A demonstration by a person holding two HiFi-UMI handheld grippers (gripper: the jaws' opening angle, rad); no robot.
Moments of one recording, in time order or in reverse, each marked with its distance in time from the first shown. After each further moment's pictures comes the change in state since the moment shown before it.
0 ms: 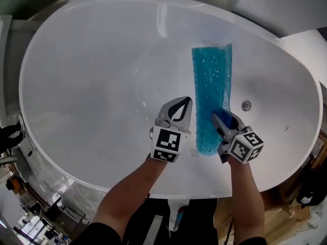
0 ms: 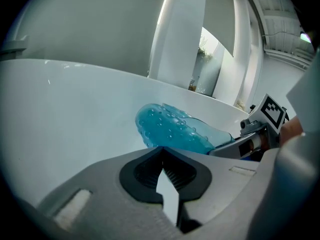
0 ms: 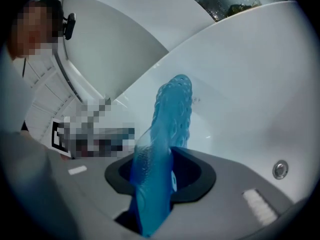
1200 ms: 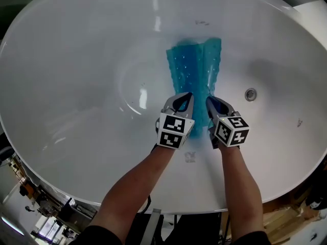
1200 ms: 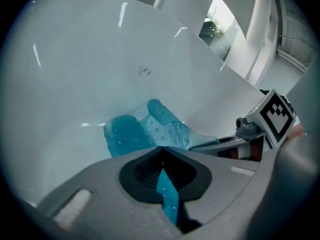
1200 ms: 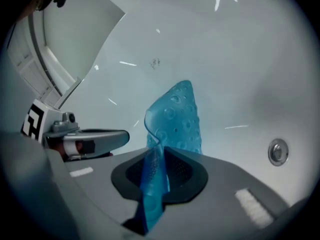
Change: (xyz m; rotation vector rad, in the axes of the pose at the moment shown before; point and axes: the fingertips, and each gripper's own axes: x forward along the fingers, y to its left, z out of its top) left arm 0.114 -0.023 -0.141 -0.096 0.256 -0.071; right arm 0.074 -0.124 -0.093 0.047 0.098 -0.193
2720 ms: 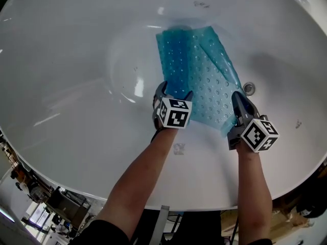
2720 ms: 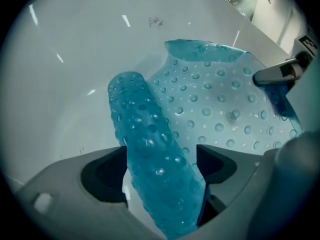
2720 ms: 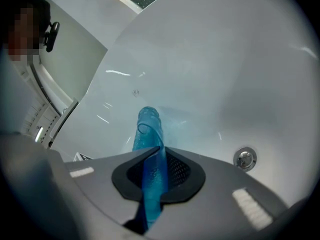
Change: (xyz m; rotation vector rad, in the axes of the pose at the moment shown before) left arm 0.046 0.004 -0.094 -0.032 0.256 0.267; right arm -0.105 -0.082 0.041 0.118 -0.127 -0.017
